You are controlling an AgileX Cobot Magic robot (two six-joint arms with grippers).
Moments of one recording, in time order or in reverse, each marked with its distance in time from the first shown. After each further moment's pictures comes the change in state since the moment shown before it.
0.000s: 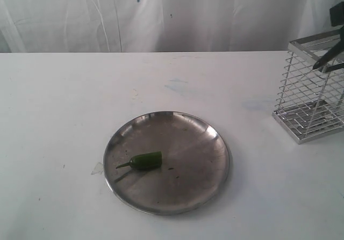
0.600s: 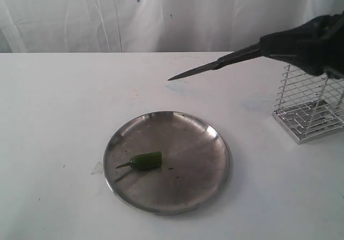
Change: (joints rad) left arm 0.000 0.000 0.000 0.000 0.000 0.000; right arm 0.000 -0.161 0.350 1.038 -0.100 -0.964
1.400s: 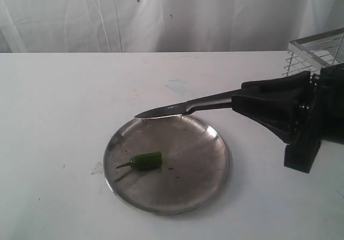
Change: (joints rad) left arm -0.036 0.000 0.000 0.000 0.000 0.000; right arm 0.000 0.000 0.307 0.448 0.175 -0.755
